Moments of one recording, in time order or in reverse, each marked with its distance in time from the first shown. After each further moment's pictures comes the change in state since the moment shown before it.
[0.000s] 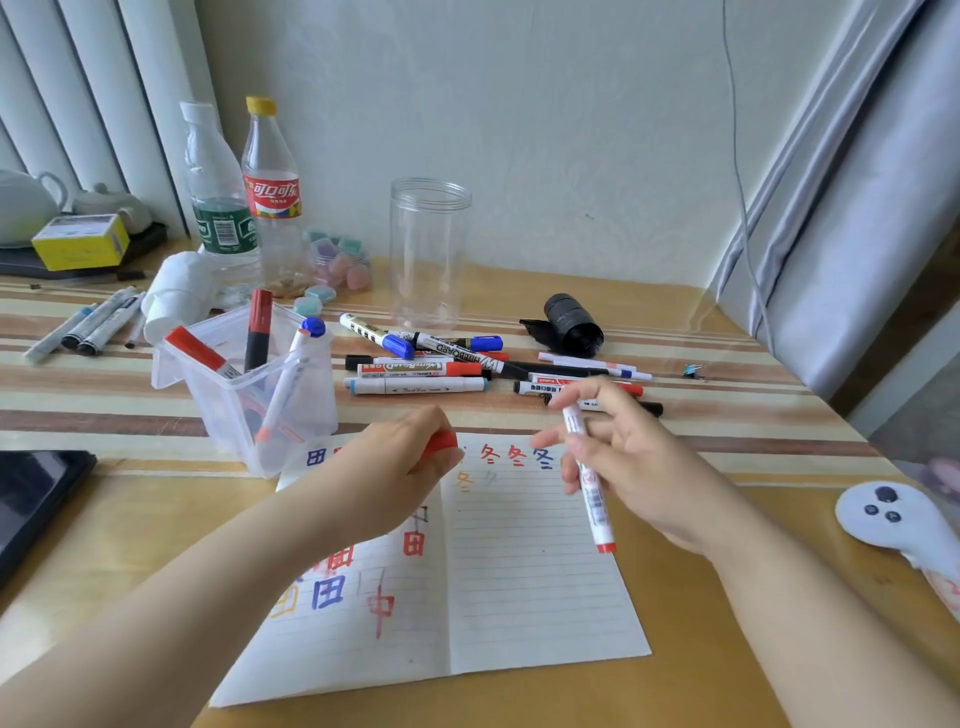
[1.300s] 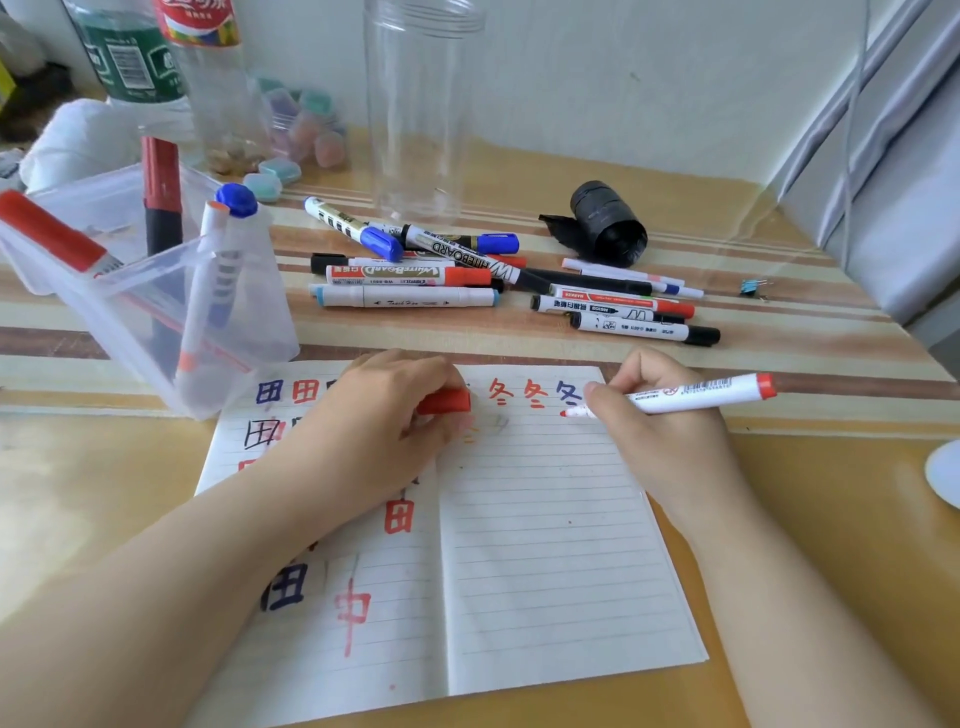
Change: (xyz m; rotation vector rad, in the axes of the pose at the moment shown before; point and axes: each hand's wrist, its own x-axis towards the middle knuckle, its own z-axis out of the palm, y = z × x) left_hand 0.021 -0.037 0.044 -0.019 0.163 0.125; right_hand 0.032 0.061 0.026 0.011 0.409 0.083
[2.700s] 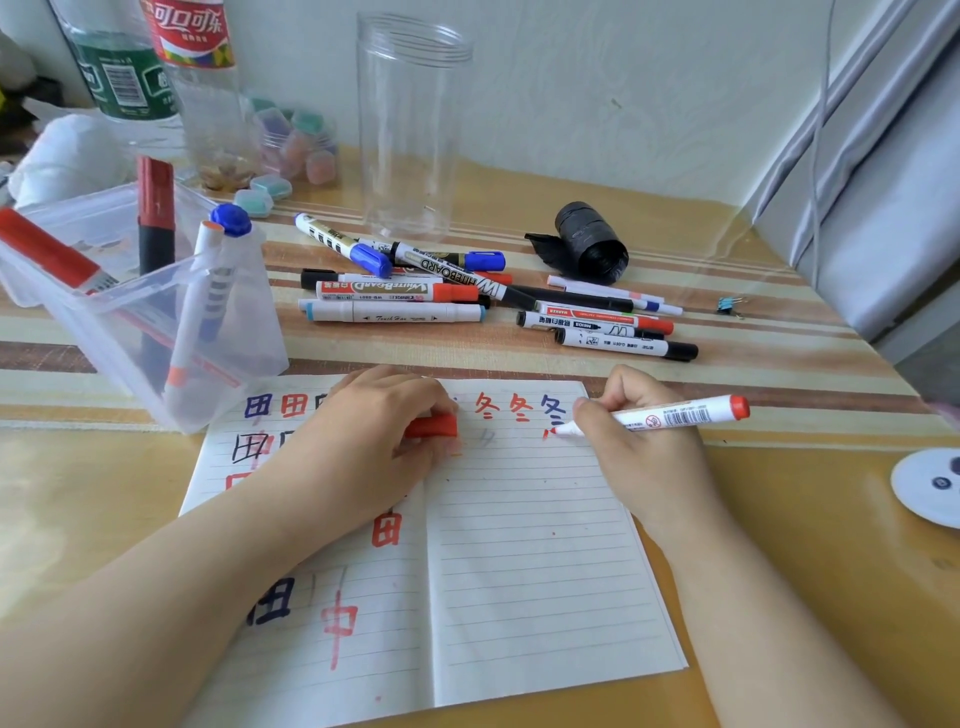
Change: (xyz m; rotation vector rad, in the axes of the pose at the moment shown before) left_hand -0.002 -0.004 0.004 -0.019 -0.023 0.003; right_hand 0.001 0.008 0.001 -0.011 0.006 -0.068
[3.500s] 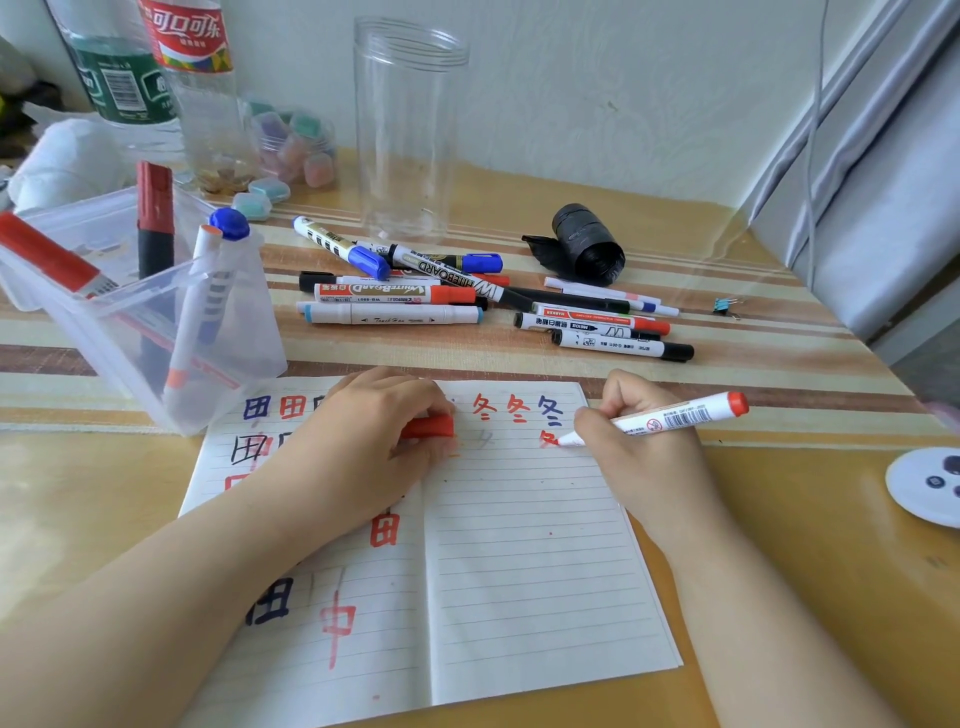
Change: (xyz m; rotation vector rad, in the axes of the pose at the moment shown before) left_hand 0.001 -0.001 0.000 -0.002 -0.016 0.020; right_hand -0.001 0.001 -0.003 -0.006 -0.008 -0.013
